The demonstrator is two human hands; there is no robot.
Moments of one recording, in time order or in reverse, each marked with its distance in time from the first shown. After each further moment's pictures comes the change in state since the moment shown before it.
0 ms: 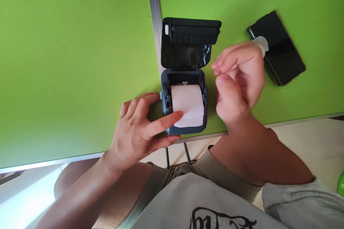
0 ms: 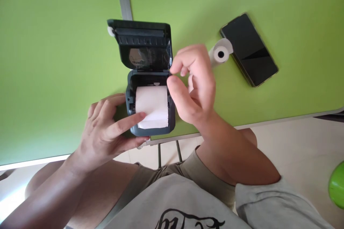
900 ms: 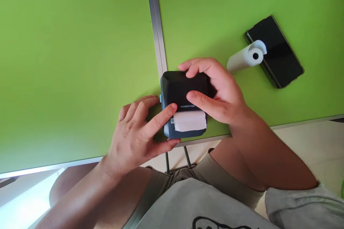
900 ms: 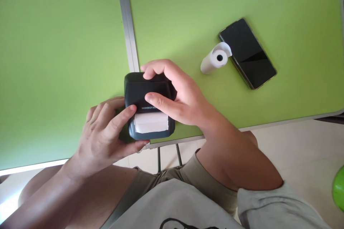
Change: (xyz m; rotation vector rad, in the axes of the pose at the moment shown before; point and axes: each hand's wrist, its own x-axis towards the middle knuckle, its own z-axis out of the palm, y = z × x) left_hand 0.001 0.002 0.000 0.042 0.003 -0.022; right_hand 0.008 -0.011 -0.010 0.140 -0.491 0.291
